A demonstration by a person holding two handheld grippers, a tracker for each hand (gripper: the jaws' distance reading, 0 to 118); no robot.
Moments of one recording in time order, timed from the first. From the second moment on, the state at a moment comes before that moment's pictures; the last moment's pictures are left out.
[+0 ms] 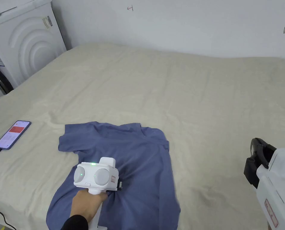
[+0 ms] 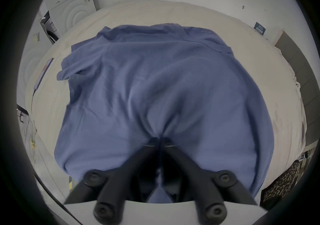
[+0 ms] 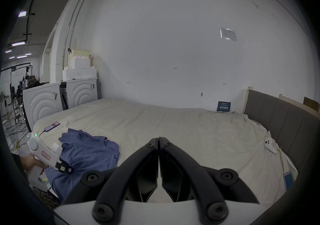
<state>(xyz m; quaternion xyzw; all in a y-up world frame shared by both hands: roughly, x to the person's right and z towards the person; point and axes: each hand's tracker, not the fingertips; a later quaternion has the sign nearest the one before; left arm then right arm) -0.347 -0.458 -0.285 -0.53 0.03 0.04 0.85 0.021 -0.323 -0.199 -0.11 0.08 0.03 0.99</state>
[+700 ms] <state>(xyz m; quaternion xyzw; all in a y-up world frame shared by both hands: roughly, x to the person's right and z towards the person) -0.303 -0.307 -0.273 -0.32 -0.20 0.27 0.88 0.070 -0.303 -0.166 -0.09 0.03 0.00 1.00</state>
